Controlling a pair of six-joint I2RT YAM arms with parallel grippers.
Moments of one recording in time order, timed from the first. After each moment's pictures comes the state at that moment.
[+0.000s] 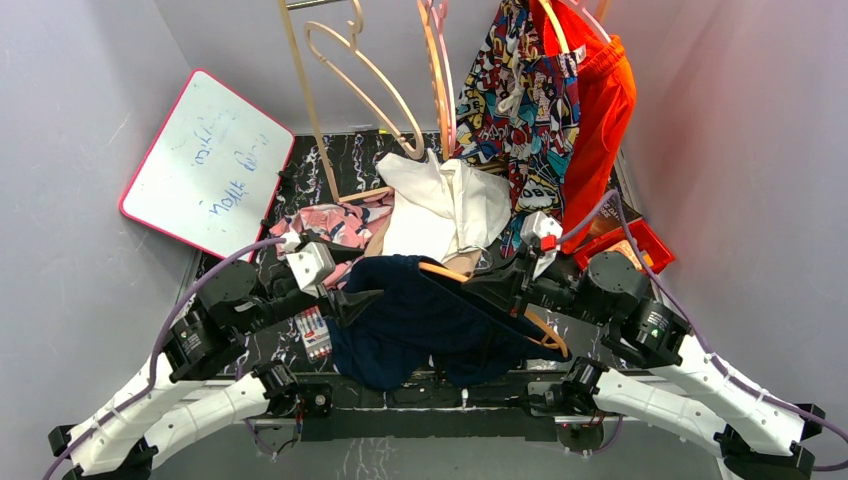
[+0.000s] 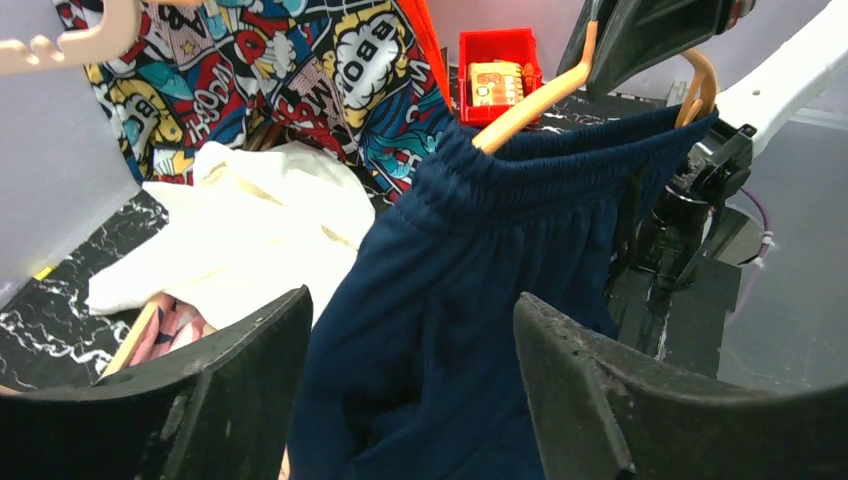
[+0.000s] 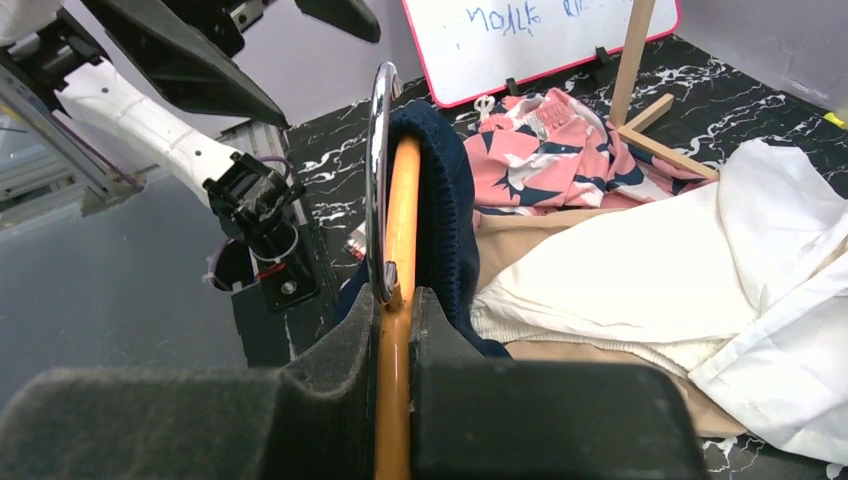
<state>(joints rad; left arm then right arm) -0.91 0.56 0.92 -0.43 0.17 0.11 1.01 0.60 0.88 -0.30 -0.22 0.17</state>
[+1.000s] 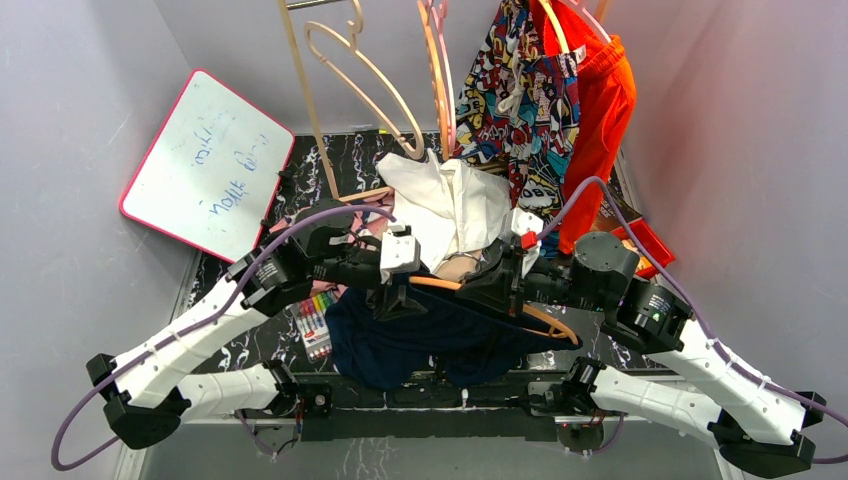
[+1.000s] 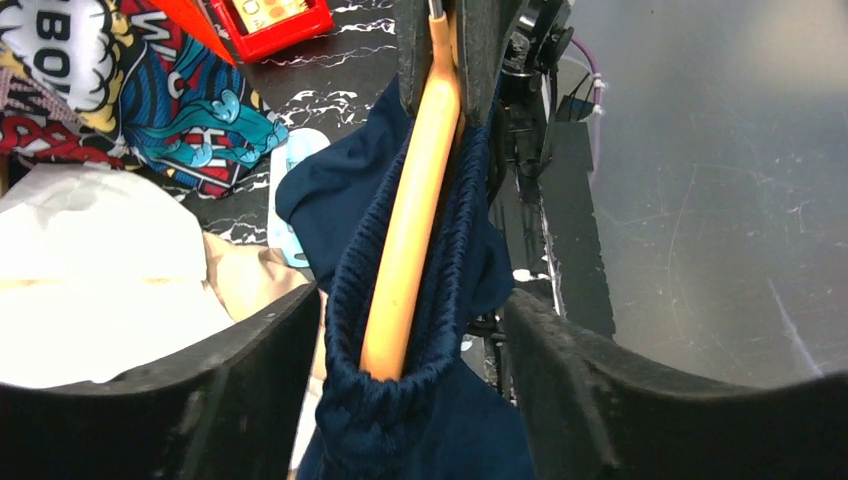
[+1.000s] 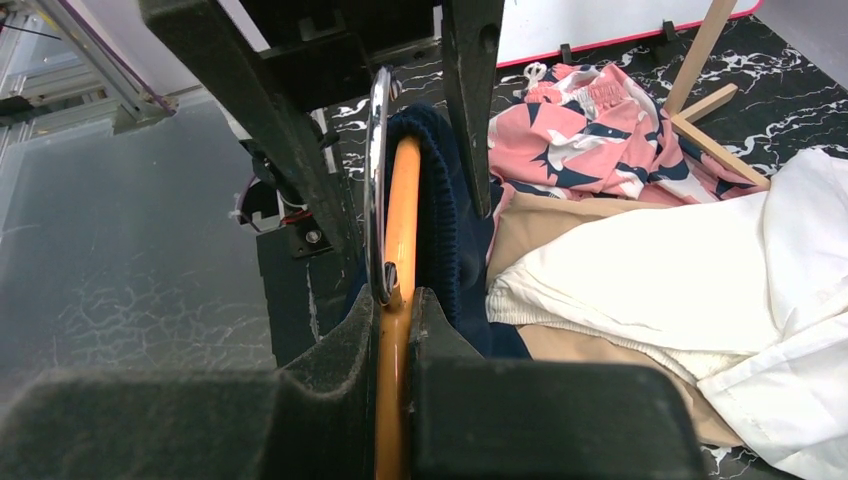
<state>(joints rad) -0.91 1.04 1.21 -0.63 0.62 0.34 1.01 0.72 1.05 -0.47 -0.35 0.07</state>
